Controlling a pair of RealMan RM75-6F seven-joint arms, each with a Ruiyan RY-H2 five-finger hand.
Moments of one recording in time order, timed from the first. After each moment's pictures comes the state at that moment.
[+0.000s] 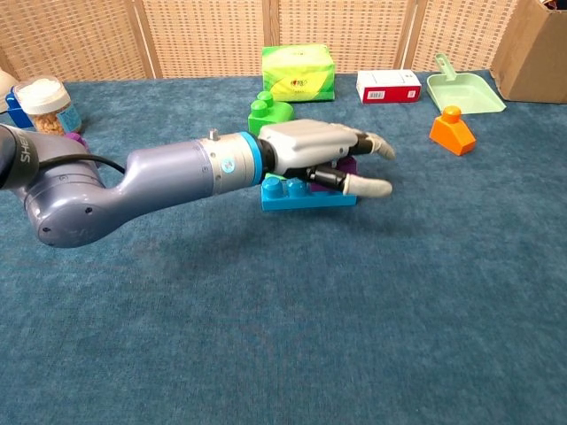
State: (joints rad) left arm -1.20 -2.04 -0.05 -0.62 1.61 0.79 -0.41; right arm 0.11 -0.94 0.17 -1.88 -1.40 1.56 -0.01
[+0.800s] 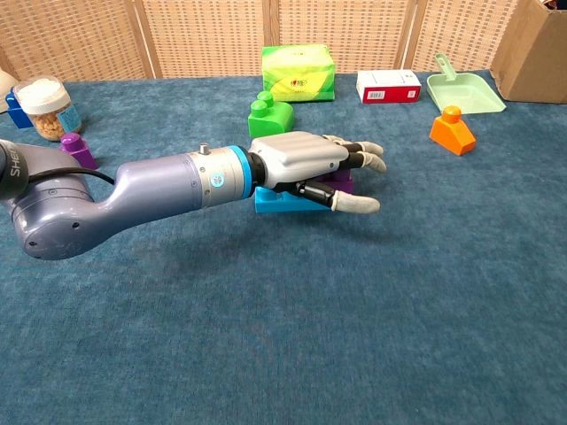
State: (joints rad) left arm -1.17 -2.04 -0.01 -0.61 1.62 0.83 -0.40; right arm 0.10 -0.95 0.18 -1.87 -1.40 1.56 0.00
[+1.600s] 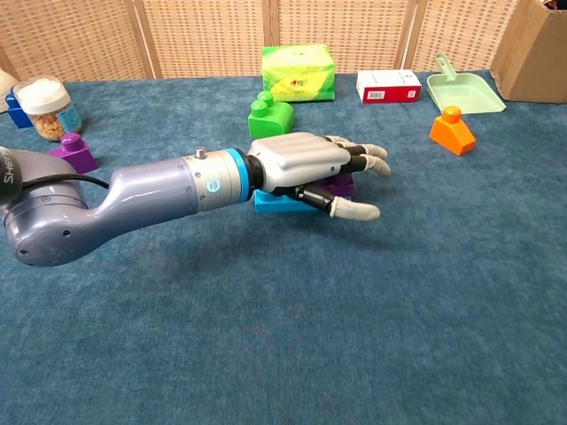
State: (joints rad) left arm -1.16 -2.04 0.01 -0.63 1.64 0.88 -0.38; right arm 0.10 -0.95 0.18 -1.88 -1.40 1.56 0.00
